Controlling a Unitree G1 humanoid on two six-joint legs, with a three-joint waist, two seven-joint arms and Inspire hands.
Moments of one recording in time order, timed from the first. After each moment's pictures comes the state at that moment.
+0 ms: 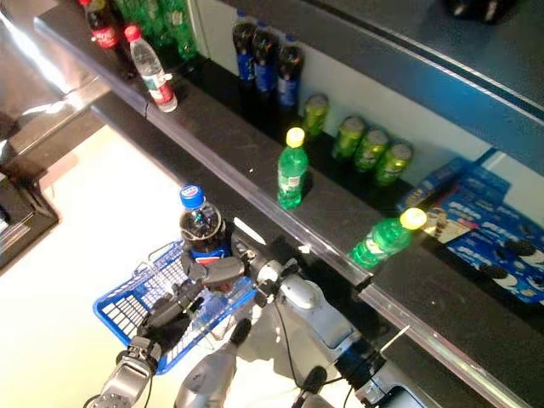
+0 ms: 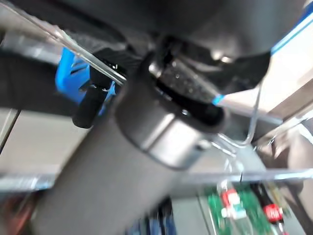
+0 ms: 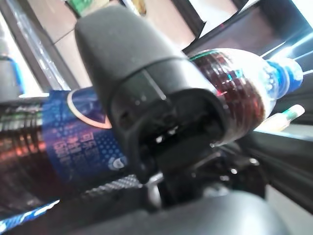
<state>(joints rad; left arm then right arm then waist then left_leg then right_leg) 0.20 0.35 -0.25 0.14 -1.28 -0.06 -0.21 -0.35 -0.38 0.60 0.04 0.40 -0.08 0.11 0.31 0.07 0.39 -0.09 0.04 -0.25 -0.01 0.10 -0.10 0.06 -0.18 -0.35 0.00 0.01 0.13</state>
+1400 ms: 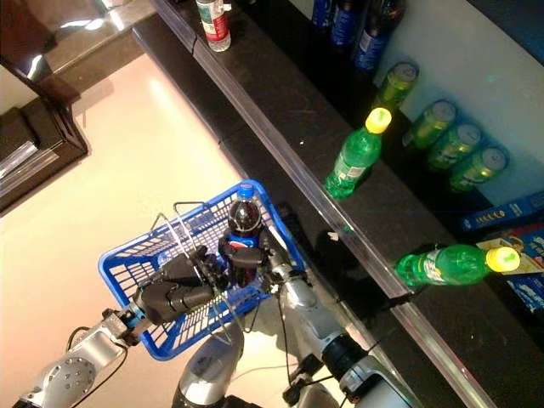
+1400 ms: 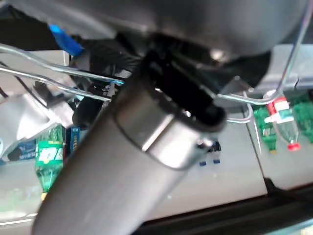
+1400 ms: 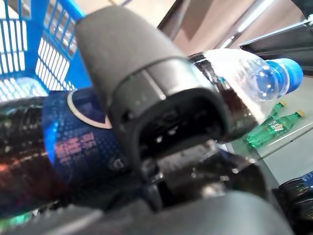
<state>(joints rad) 0.08 0.66 -0.26 -0.10 -1.28 0.13 -0.61 -0.39 -0.24 0.60 0.42 0.66 -0.16 -0.06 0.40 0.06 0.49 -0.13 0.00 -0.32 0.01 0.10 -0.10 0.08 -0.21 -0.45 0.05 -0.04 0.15</state>
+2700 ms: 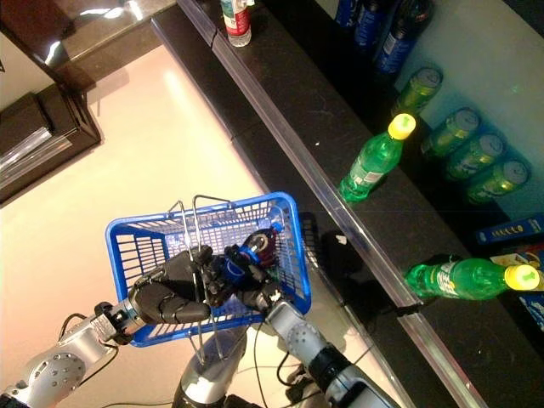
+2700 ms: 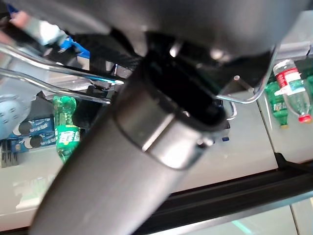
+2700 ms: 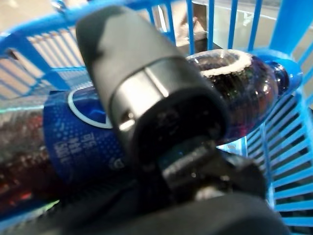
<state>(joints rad) 0.09 0.76 -0.27 -0.19 -1.28 0.13 -0.69 -0.41 -0.14 0.62 0.60 1.56 -0.01 -0.02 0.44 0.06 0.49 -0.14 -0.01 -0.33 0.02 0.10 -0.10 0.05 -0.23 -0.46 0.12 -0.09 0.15</state>
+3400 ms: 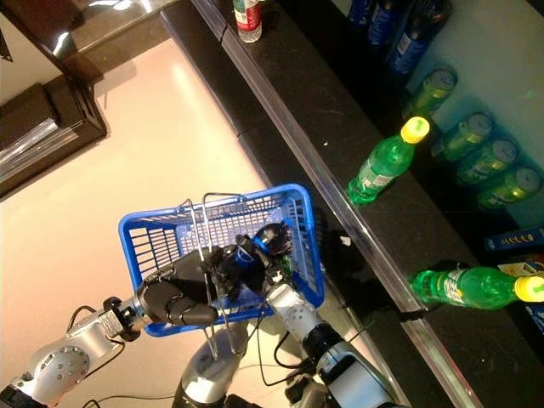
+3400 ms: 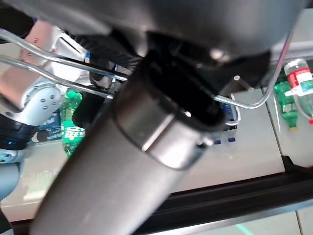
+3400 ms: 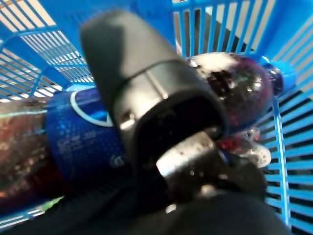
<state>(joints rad) 0.03 0.76 -0.31 -0.19 -1.28 0.19 -0.69 -0.51 -0.10 0.55 0.74 1.56 0.04 -0.12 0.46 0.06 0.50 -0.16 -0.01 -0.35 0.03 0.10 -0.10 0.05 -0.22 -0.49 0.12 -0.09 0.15</state>
